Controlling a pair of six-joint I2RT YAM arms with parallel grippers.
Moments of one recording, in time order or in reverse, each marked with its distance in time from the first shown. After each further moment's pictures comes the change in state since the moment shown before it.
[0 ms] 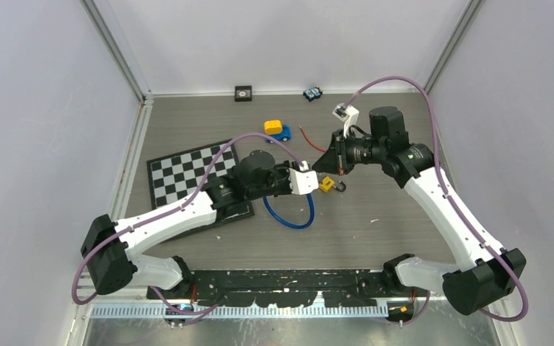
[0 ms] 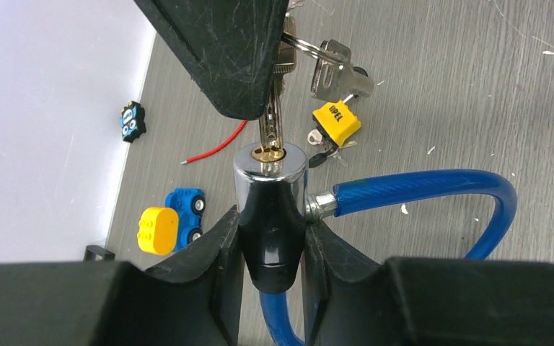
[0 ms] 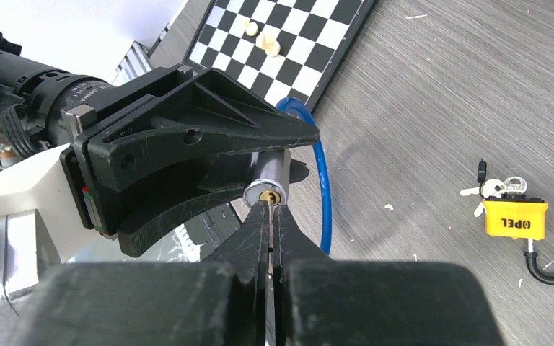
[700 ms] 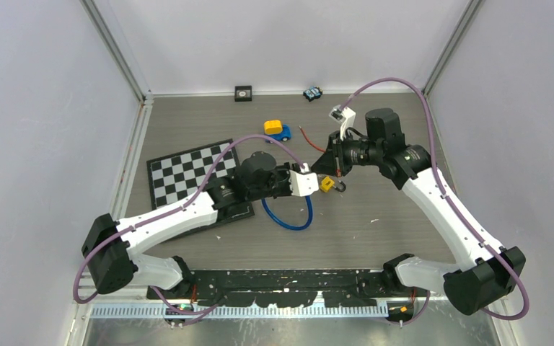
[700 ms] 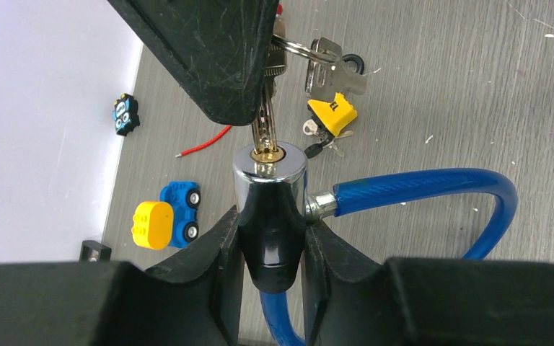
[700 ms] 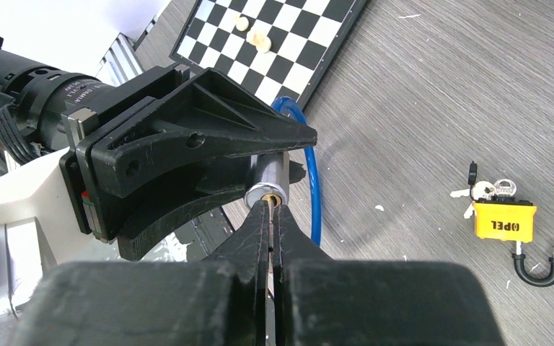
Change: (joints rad) left arm -0.003 0.008 -0.007 -0.017 -0.009 0.016; right arm 0.034 0.000 -0.013 0.007 0.047 -0.033
